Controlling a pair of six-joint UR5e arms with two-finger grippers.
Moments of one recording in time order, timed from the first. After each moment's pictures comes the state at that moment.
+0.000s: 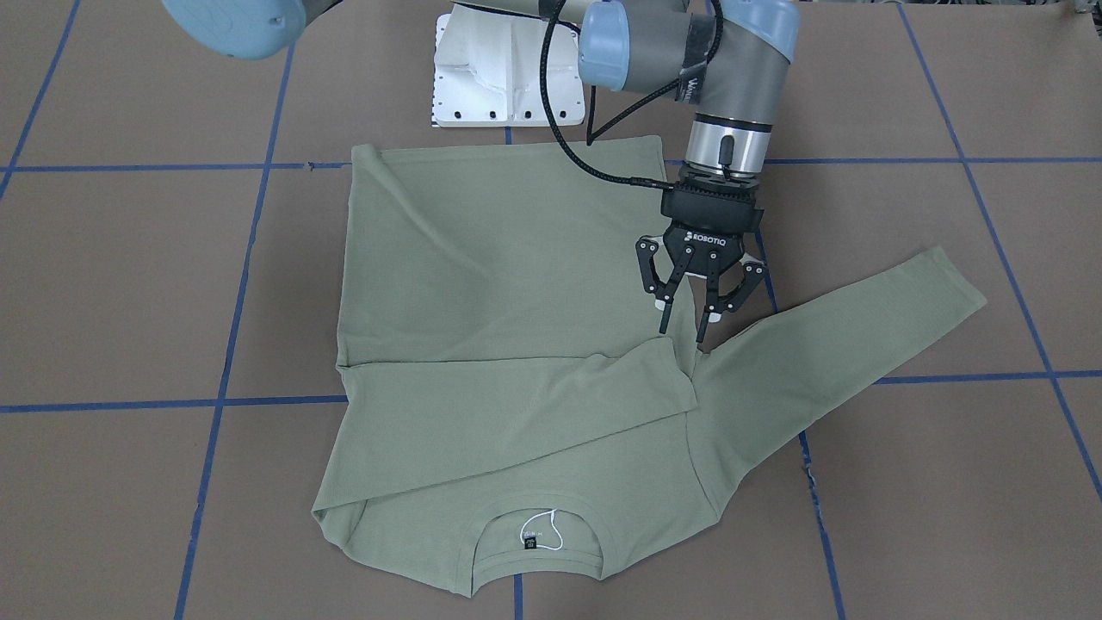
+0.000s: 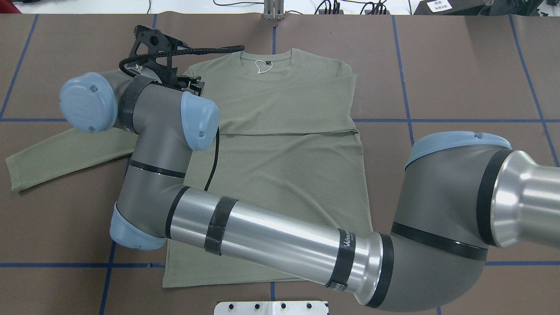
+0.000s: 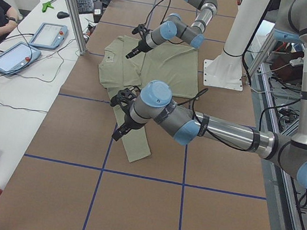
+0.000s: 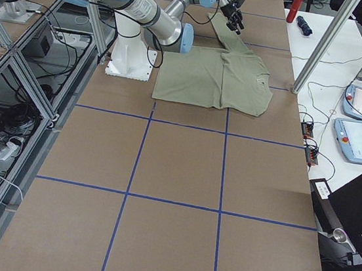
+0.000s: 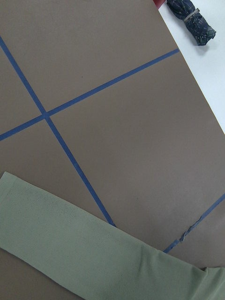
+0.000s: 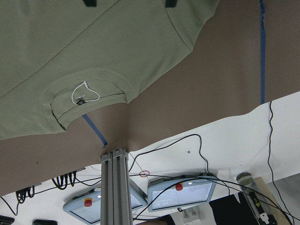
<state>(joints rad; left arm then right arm) -1.55 -1.40 -1.87 -2.03 -2.37 0.11 0.43 -0.14 0.91 -1.53 1.14 1.66</state>
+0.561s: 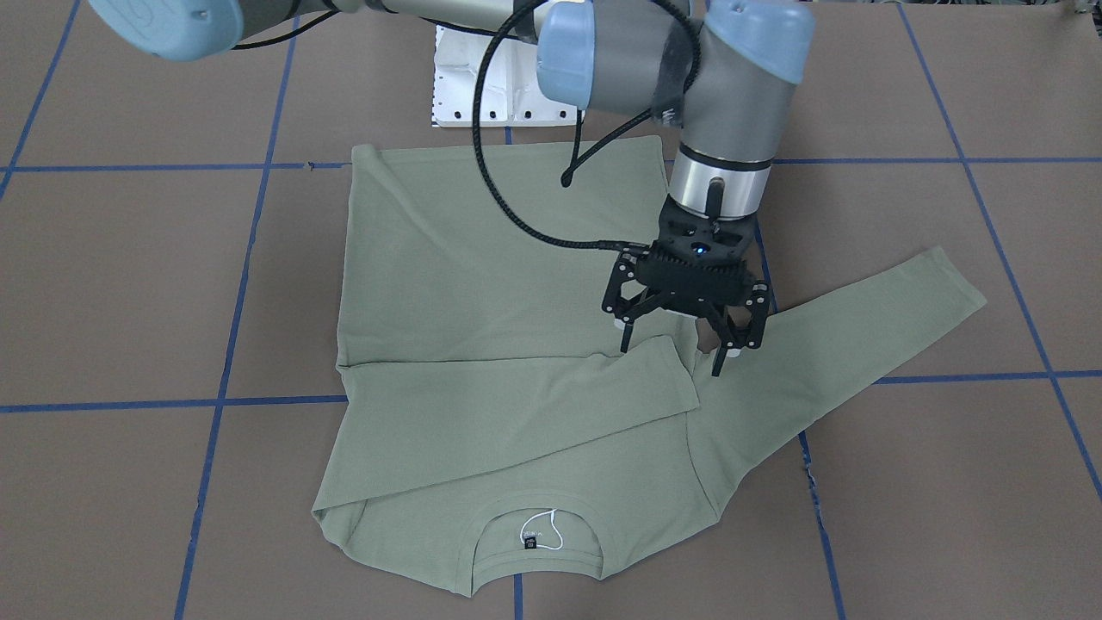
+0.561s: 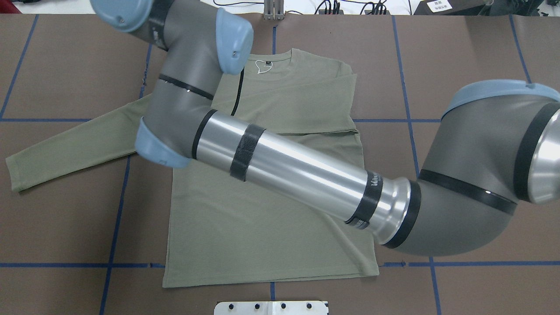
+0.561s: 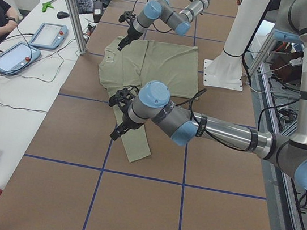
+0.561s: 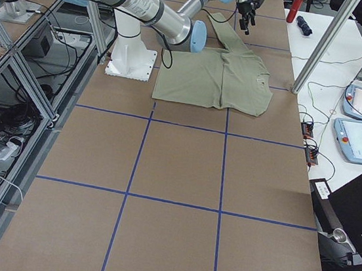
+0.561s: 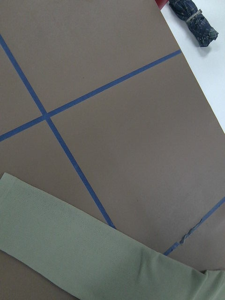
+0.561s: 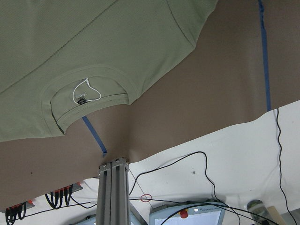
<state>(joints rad) -1.55 -1.41 -1.86 -2.11 -2.37 0.10 0.61 -0.18 0.97 -1.54 1.53 1.50</state>
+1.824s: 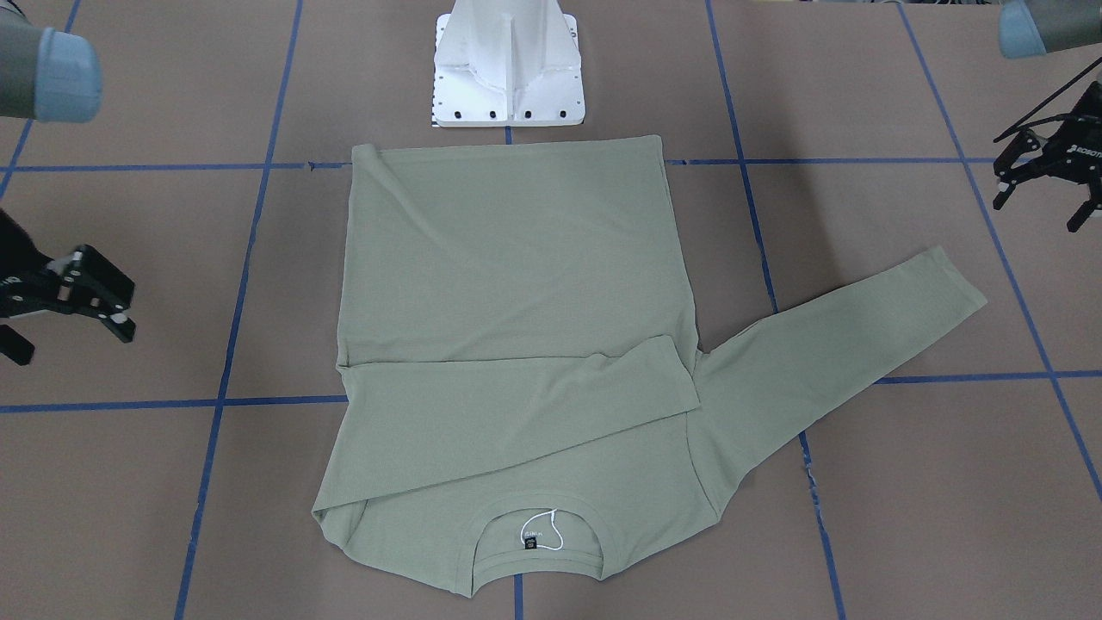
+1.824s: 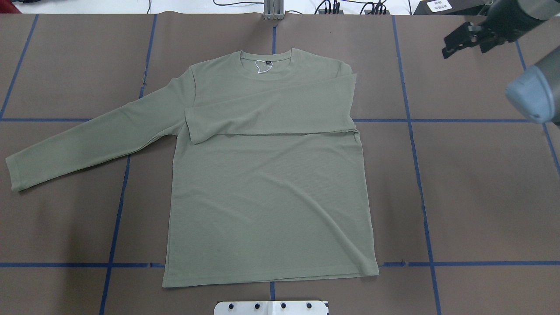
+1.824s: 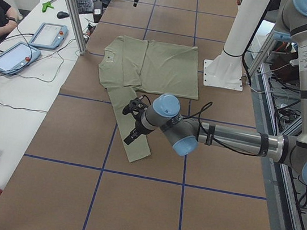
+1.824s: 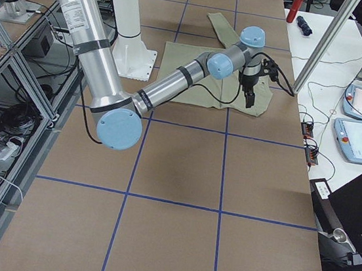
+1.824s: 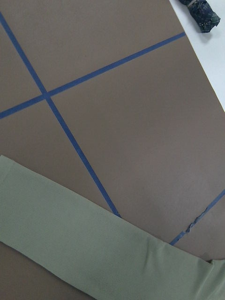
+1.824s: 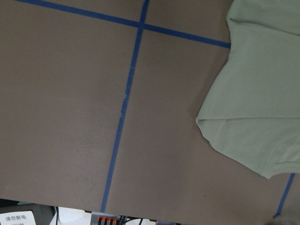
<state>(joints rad) -1.14 -1.22 -1.76 -2.54 -2.07 -0.26 1.19 -1.22 1.85 -1.55 2.22 0.50</state>
